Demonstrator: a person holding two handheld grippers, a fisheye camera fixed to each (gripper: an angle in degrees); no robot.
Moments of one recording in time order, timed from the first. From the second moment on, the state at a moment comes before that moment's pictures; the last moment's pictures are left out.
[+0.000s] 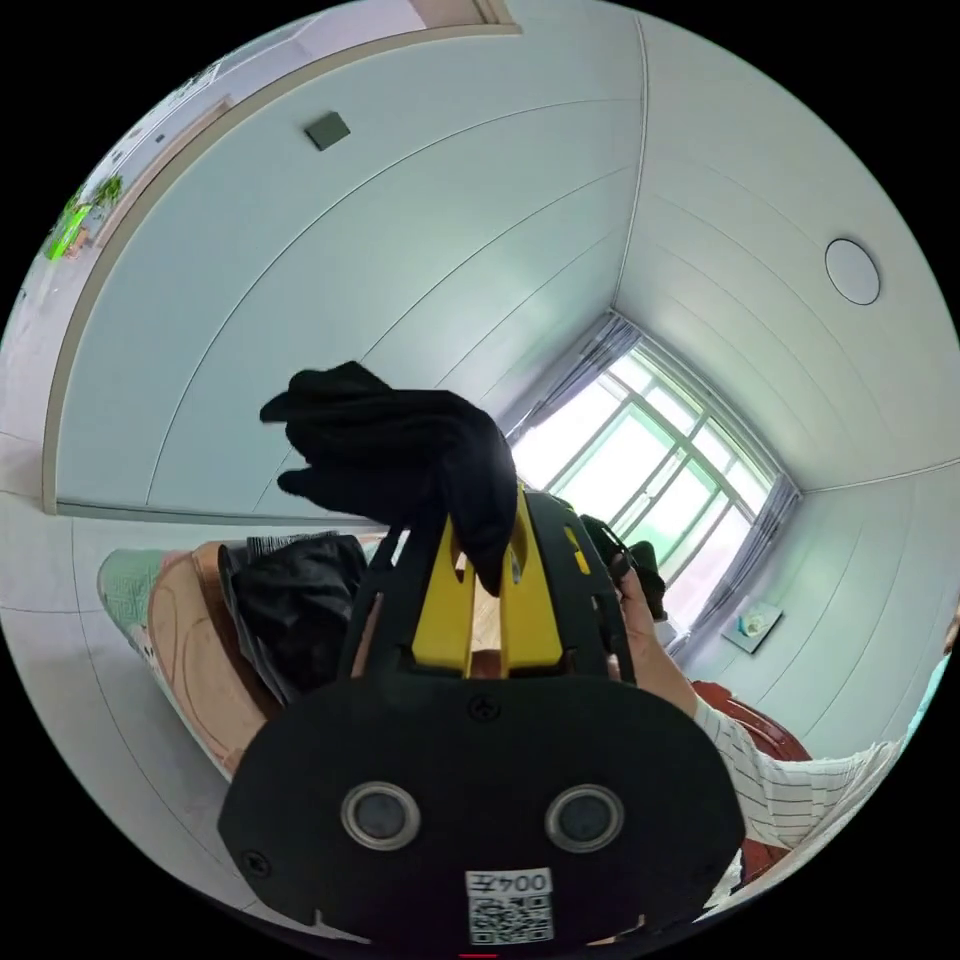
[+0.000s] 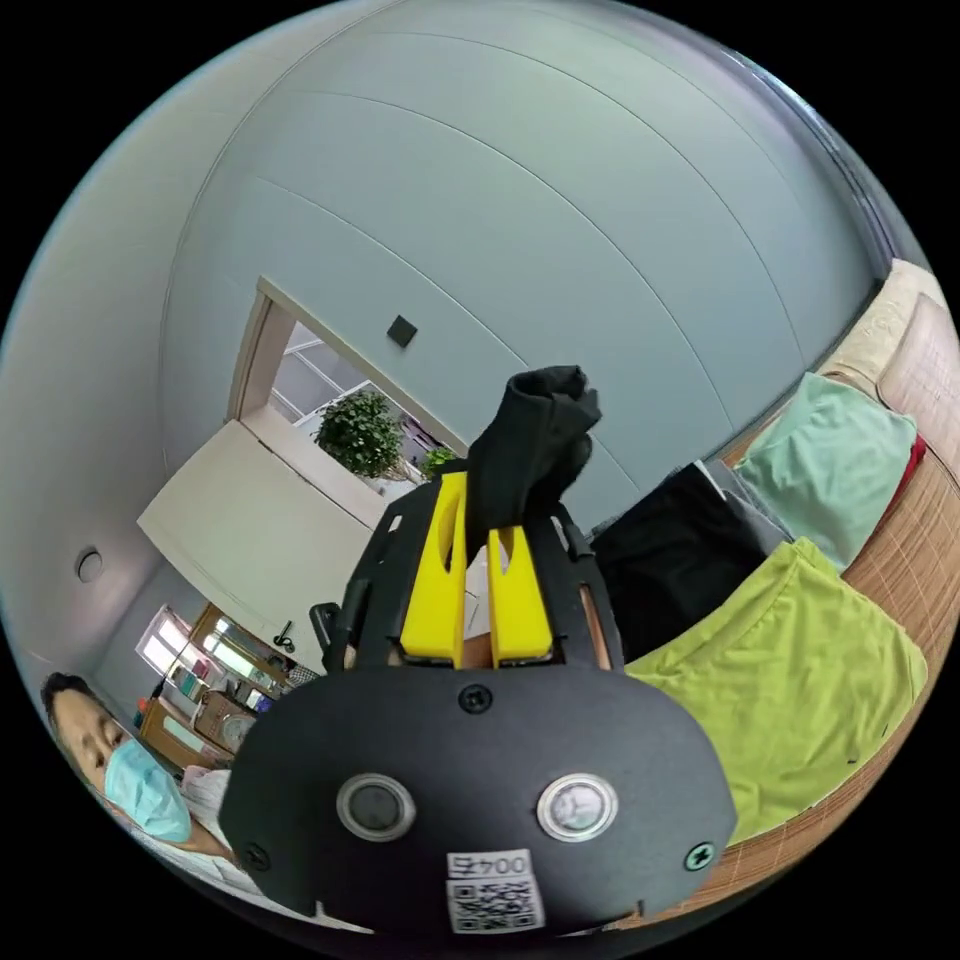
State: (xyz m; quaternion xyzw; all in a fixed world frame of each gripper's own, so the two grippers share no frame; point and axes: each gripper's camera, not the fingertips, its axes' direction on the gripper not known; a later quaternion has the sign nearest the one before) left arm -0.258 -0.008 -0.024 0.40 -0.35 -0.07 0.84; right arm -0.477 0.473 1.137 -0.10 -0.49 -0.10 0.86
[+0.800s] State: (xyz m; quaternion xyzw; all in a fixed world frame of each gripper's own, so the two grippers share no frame) left arm -0.486 0.164 0.049 0.35 -0.25 -0.32 0.84; right arm -0.113 0.810 1.125 -0.07 -0.56 0.21 0.80
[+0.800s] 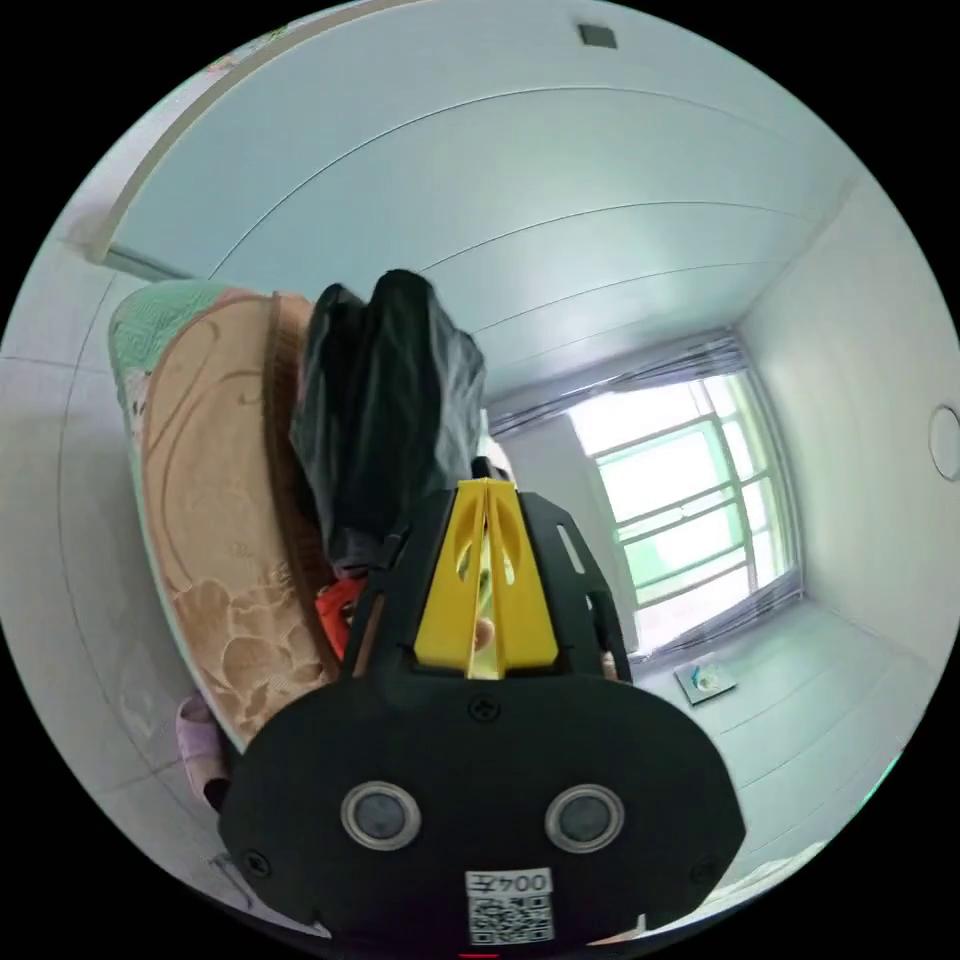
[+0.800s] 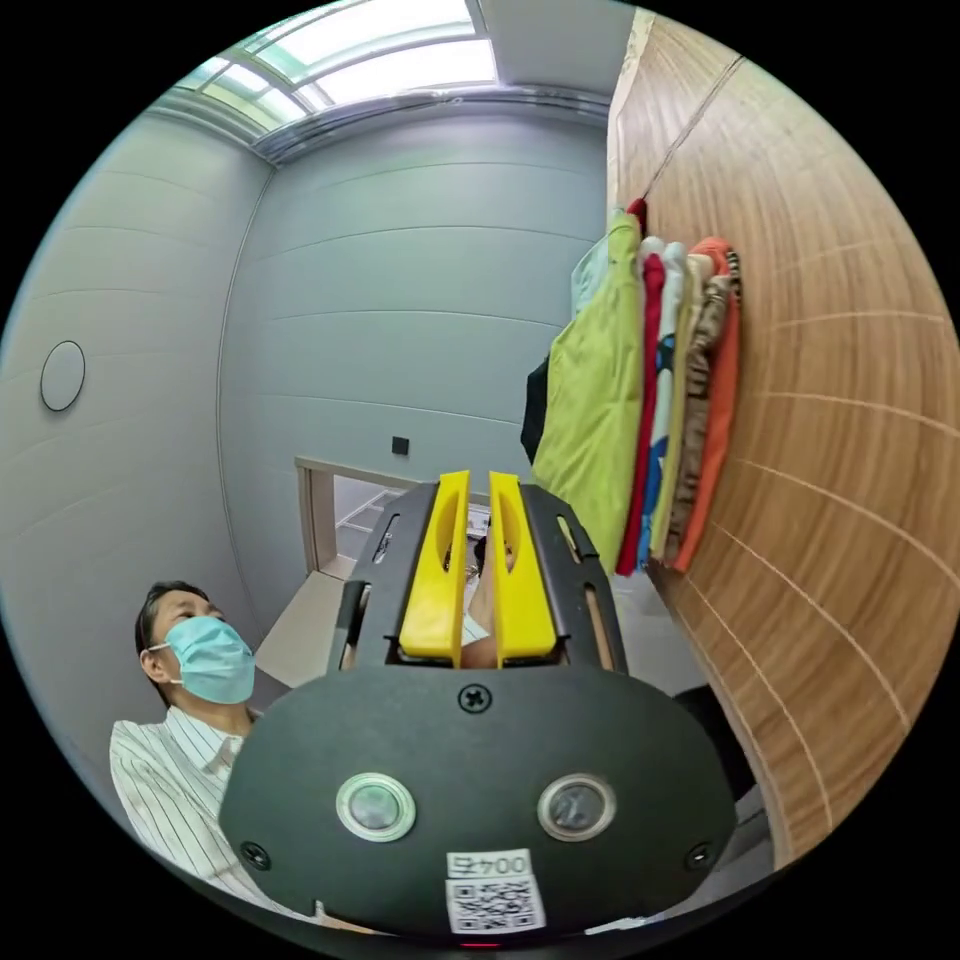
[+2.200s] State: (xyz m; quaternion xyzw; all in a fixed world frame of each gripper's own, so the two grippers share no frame) left arm 0.011 0.323 1.186 -0.31 -0.45 0.18 0.82; right arm -0.037 1.033 1.015 -0.13 0.24 0.12 0.95
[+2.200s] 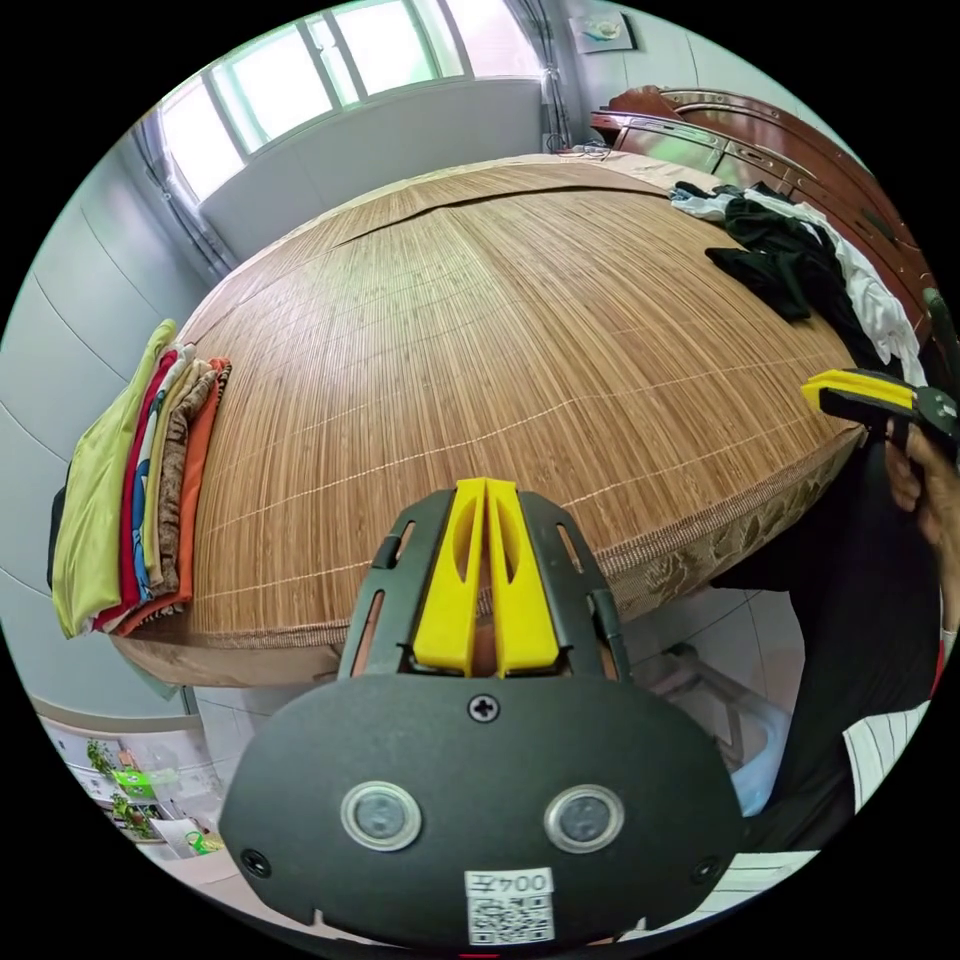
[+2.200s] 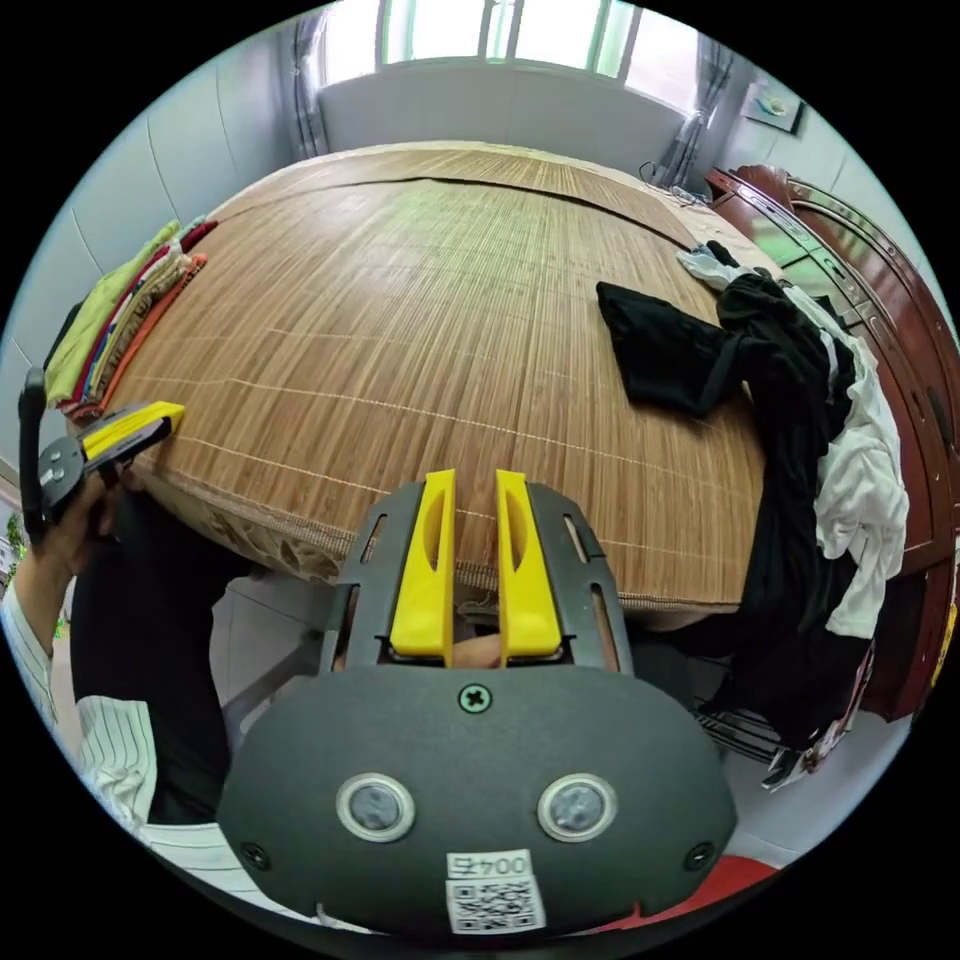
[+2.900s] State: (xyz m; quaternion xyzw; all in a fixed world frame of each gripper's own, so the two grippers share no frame) left arm 0.029 0.309 1.174 -0.33 -0.41 0.16 0.84; right arm -0.087 1.001 1.082 -0.27 0.28 -0.13 0.91
